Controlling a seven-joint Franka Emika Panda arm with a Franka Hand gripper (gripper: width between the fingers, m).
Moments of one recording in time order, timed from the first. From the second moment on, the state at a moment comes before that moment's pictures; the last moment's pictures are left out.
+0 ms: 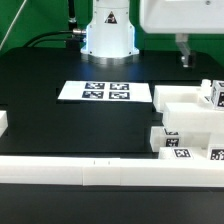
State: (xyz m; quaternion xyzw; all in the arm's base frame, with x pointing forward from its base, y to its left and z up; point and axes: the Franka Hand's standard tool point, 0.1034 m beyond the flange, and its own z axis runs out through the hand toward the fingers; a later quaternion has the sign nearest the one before) arm 0.640 0.117 0.152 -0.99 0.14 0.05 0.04
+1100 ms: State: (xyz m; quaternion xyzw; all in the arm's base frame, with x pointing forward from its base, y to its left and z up) arm 0.645 0.117 0.123 -0.99 0.09 0.05 0.04
